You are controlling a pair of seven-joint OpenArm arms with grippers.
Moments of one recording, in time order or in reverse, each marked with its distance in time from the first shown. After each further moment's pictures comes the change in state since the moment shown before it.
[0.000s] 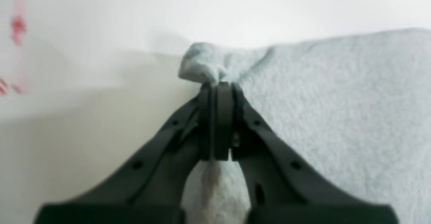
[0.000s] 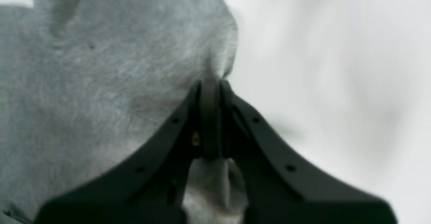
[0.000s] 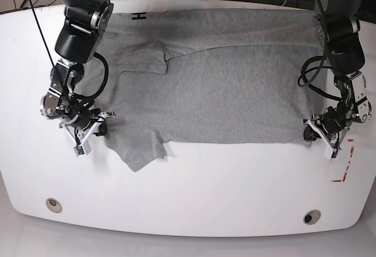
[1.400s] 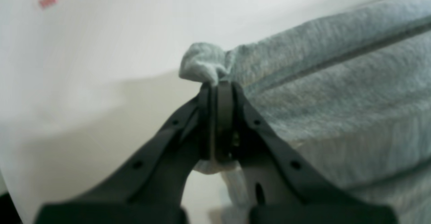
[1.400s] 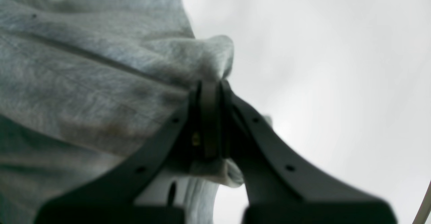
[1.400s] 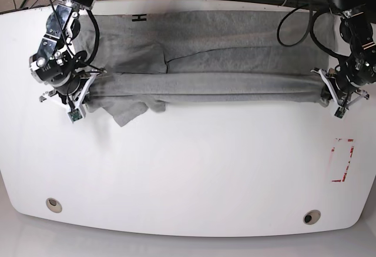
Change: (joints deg) left arm 29.1 0.5 -7.5 46.1 -2.1 -0.9 21.3; right arm -23.4 -0.6 -0.2 42.2 3.0 0.5 -18.1
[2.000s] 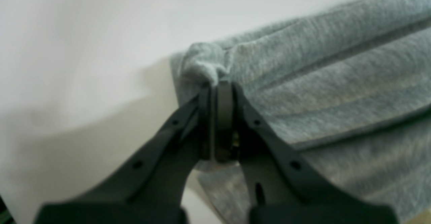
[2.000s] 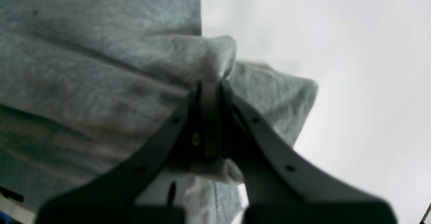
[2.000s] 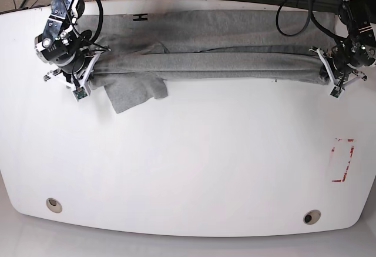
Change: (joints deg) left arm 7.8 -0.3 0.0 1.7 0.2 0.2 0.2; right arm -8.1 -1.4 0.2 2.9 -0.2 0.0 -0.2
